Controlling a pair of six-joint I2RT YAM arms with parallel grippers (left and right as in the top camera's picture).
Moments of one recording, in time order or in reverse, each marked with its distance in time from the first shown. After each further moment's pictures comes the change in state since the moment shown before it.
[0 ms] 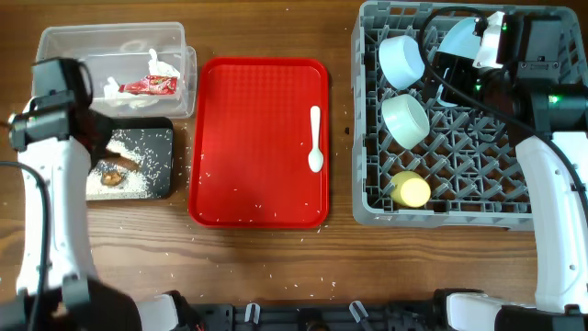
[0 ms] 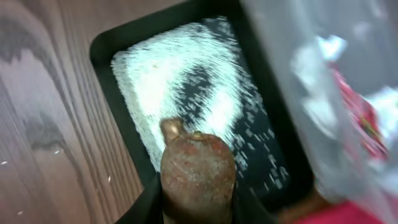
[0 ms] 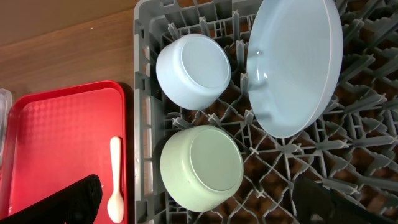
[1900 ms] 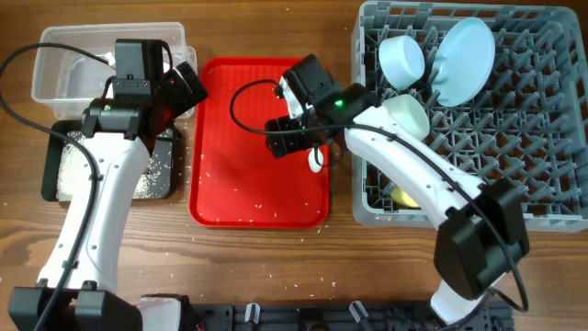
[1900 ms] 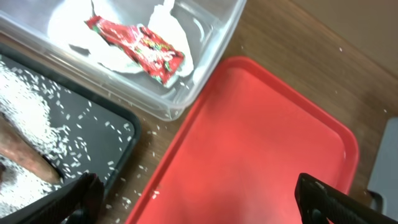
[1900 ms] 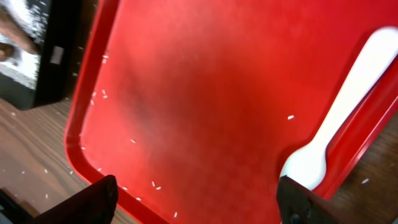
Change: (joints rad) left arm -0.358 -0.019 -0.003 0.261 0.196 0.273; right arm 0.631 0.425 0.001 0.145 -0.158 0.105
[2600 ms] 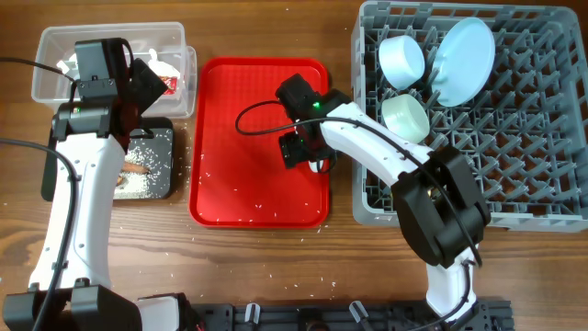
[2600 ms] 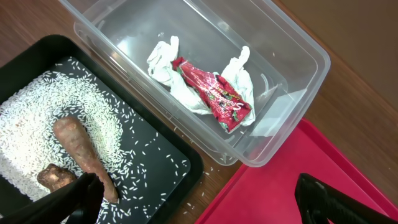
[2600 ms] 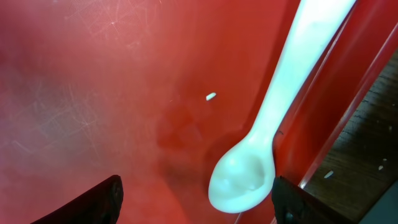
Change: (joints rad) left arm 0.144 0.000 0.000 0.017 -0.118 -0.041; right arm 0.000 0.203 0.001 -0.061 0.200 0.022
